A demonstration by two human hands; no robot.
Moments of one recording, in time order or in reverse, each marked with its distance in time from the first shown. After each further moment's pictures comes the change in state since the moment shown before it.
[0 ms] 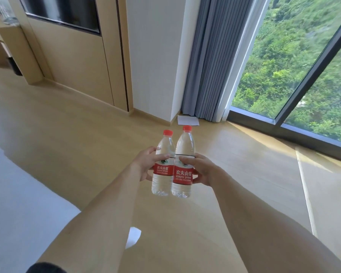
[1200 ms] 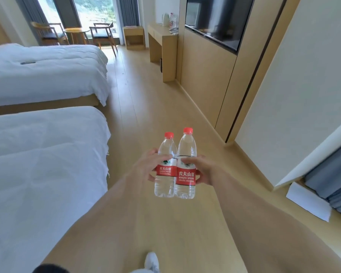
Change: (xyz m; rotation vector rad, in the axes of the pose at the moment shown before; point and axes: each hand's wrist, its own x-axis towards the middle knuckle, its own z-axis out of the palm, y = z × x) left_hand 0.271 0.160 -0.284 -0.280 0.759 -0.061; right_hand 0.476 -0.276 0.220 -0.395 -0.680 0.045
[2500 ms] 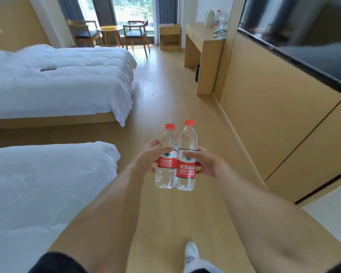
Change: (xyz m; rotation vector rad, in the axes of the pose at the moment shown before) left_hand 0.533 0.285 -0.226 -0.068 0.194 0.017; right_hand 0.569 -0.385 0.040 -0.083 -0.249 -0.053
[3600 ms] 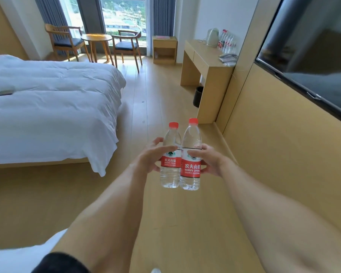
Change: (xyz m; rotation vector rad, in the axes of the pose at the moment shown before) left_hand 0.520 0.281 -0.112 -0.099 -0.127 0.046; right_hand 0.467 -0.348 -0.088 -0.065 0.096 -0.054
